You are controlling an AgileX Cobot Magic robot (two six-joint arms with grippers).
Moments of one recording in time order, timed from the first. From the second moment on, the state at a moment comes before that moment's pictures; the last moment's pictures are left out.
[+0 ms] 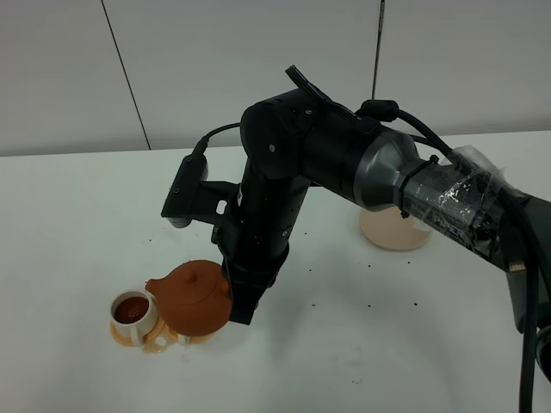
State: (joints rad) left arm 0.20 -0.01 -0.51 -0.13 1.06 0.23; right arm 0.79 2.19 -1.99 0.25 1.20 -0.78
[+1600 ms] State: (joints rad) left arm 0.20 -0.01 -0.51 -0.13 1.06 0.23; right arm 0.21 2.19 -2.00 0.30 1.12 -0.85
